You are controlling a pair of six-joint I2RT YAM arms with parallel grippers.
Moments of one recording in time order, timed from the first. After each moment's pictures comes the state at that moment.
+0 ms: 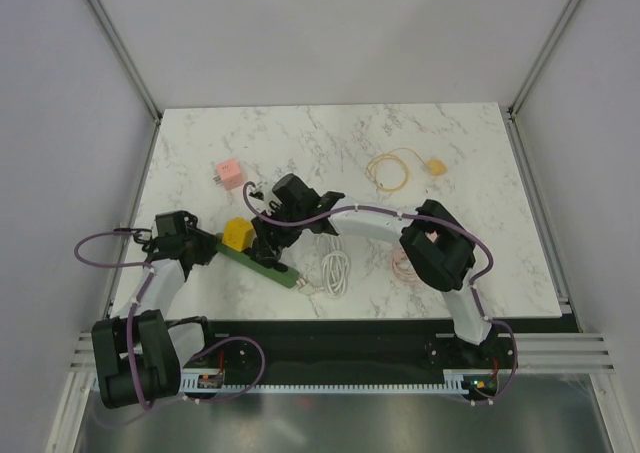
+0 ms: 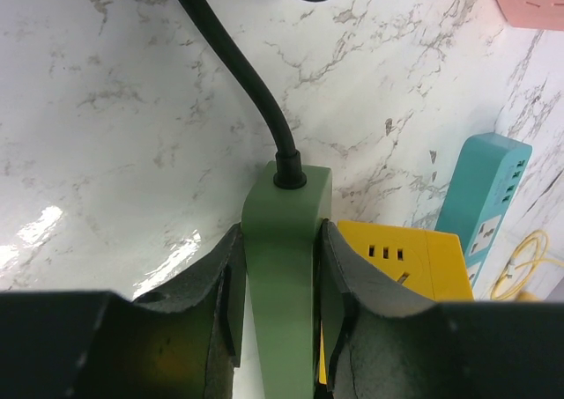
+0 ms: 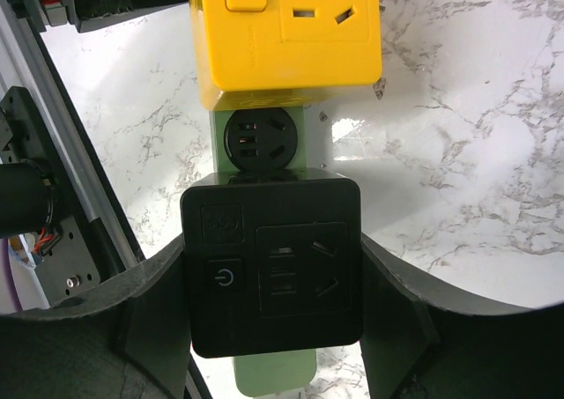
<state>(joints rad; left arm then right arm) 0.20 1.09 0.42 -0.21 0.08 -0.96 0.94 2.10 1.56 -0.25 -0.38 0.26</state>
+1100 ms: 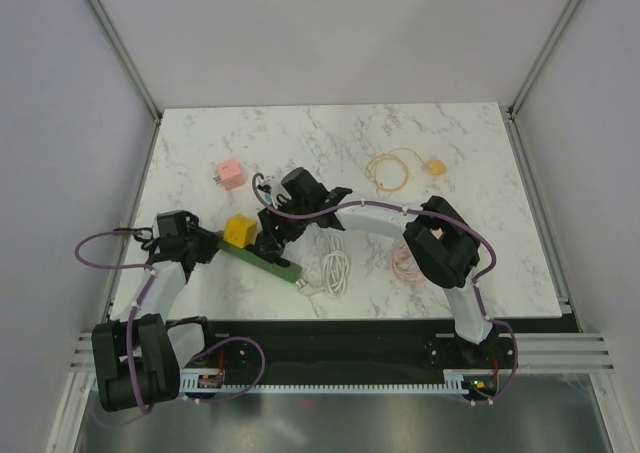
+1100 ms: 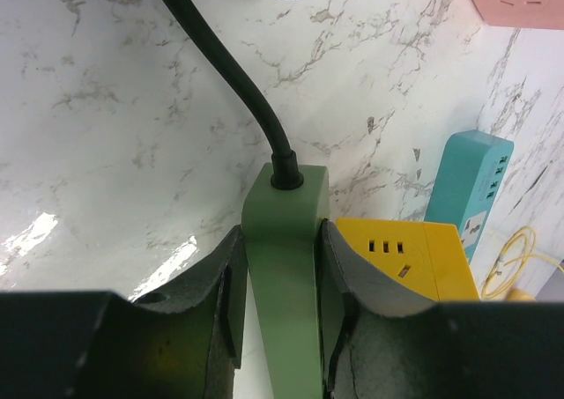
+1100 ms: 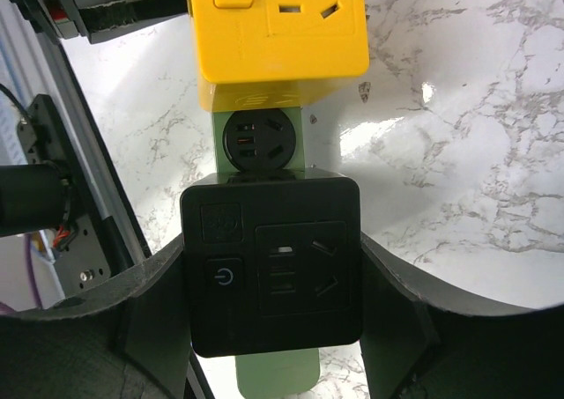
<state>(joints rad) 0.19 1.07 0.41 -0.18 0.07 -0.98 0.90 2.08 1.54 -0.22 -0.43 0.27</state>
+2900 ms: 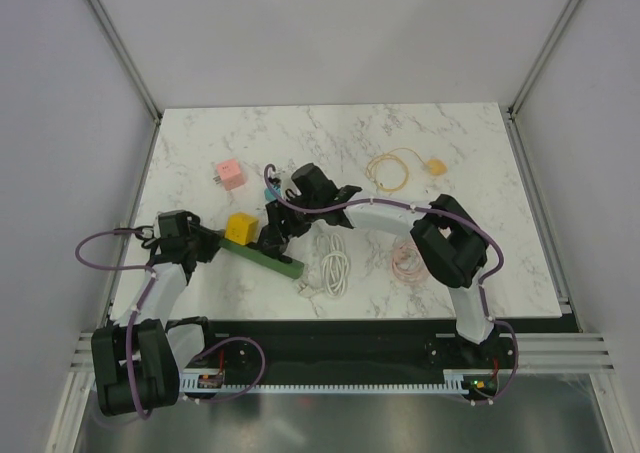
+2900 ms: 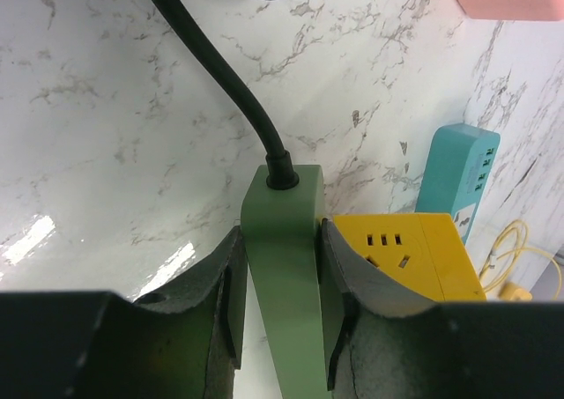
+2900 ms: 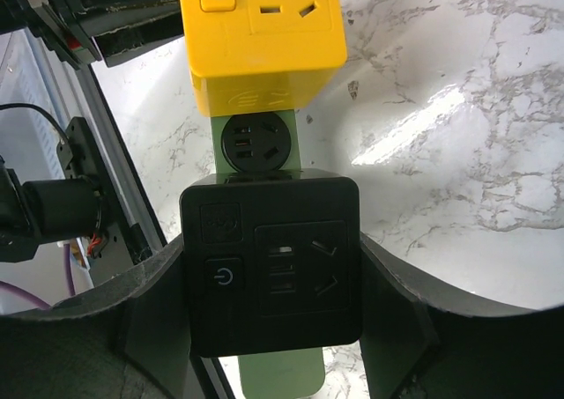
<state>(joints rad) 0.17 1.05 0.41 -0.17 0.07 -0.99 0.84 2.04 1.46 -0.13 -0.49 0.37</state>
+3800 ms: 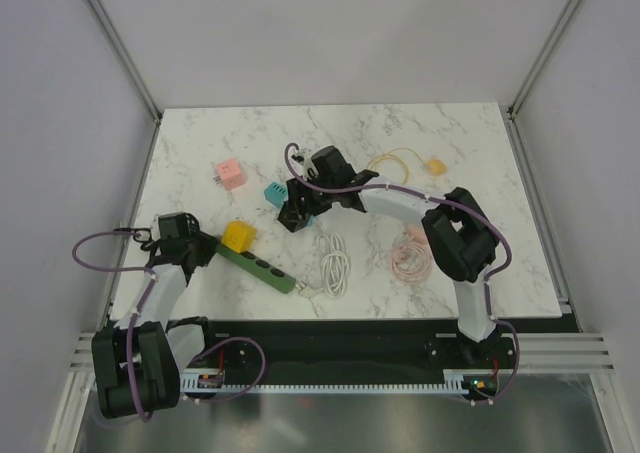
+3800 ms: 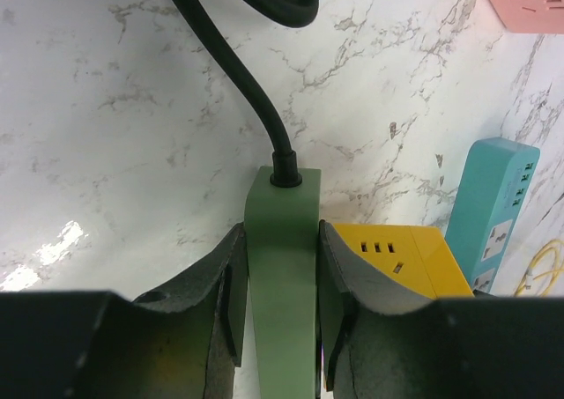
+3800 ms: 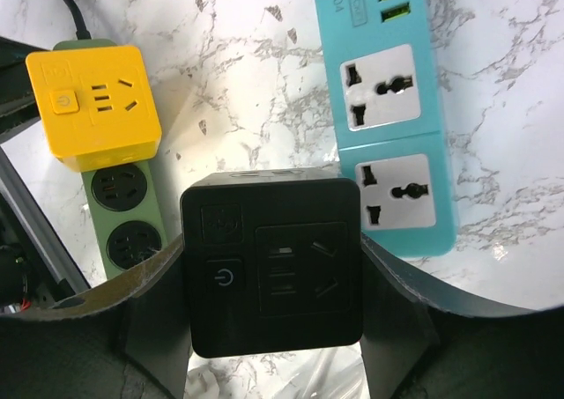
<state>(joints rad) 0.17 1.03 0.40 -0.22 0.01 -0.95 0.73 2.03 1.48 -0.19 -0.35 0.34</state>
